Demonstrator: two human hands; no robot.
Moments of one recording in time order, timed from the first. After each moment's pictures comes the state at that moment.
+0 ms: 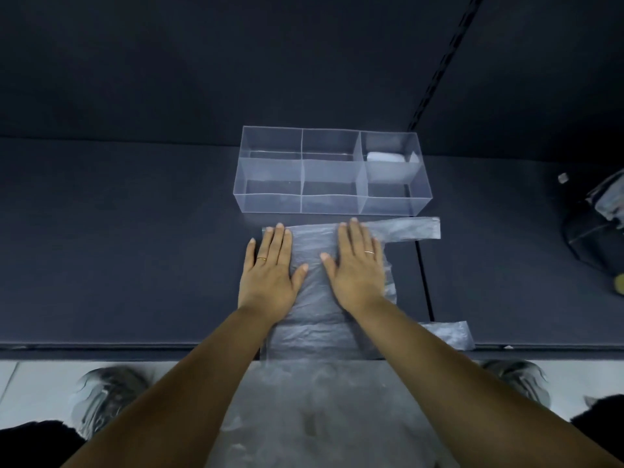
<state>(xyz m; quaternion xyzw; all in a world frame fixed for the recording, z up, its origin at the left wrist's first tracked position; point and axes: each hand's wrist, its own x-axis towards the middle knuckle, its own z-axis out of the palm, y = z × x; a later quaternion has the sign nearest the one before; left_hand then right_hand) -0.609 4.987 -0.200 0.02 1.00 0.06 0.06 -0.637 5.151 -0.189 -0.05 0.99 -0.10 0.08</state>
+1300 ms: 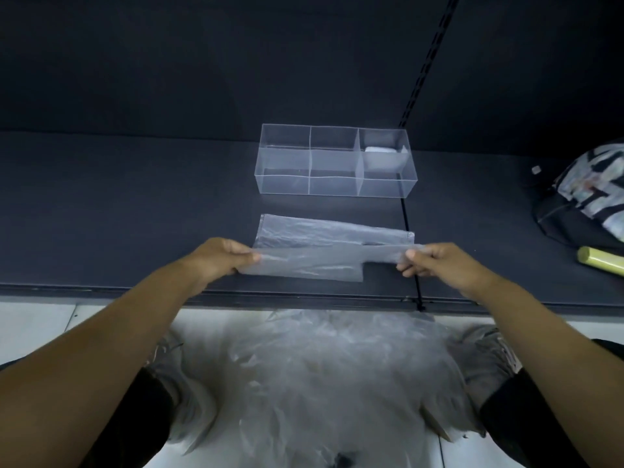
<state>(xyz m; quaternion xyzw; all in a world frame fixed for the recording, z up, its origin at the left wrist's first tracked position) -0.546 4.898 -0.102 -0.20 0.79 0.53 0.24 -0.578 5.294 -0.102 0.03 0.83 -0.48 0.27</state>
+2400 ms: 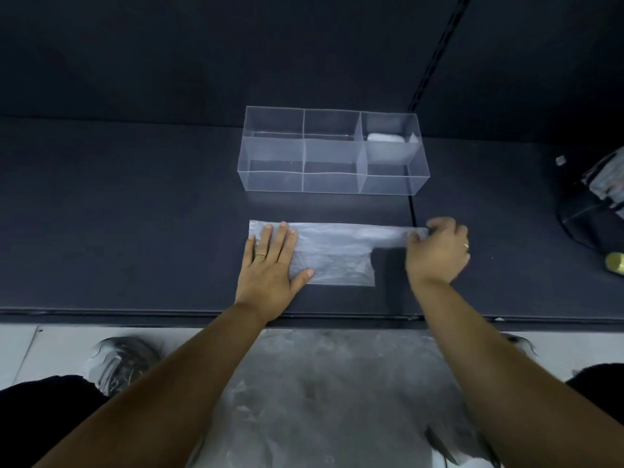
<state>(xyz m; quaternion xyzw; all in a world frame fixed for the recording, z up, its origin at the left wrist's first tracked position) -0.569 4.980 -0.198 0.07 0.99 0.04 0.07 -0.622 5.228 -0.143 0.29 0.92 -0.24 -0.09</state>
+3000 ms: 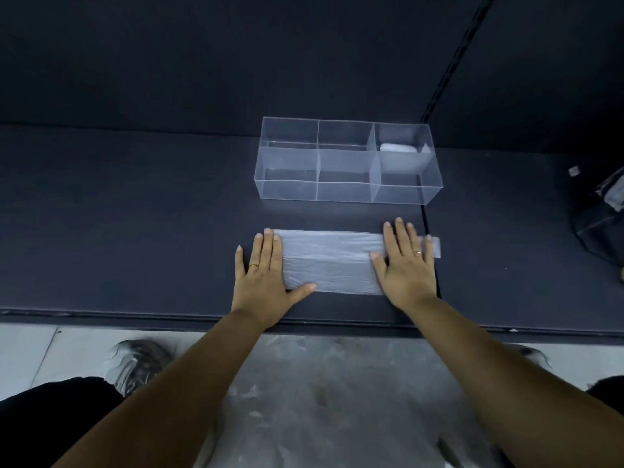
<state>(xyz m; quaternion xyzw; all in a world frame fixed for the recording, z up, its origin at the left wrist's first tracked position) -0.561 4.956 -0.193 0.00 0.99 0.04 0.10 -0.617 5.215 -0.197 -0.04 0.99 -0.03 0.09</state>
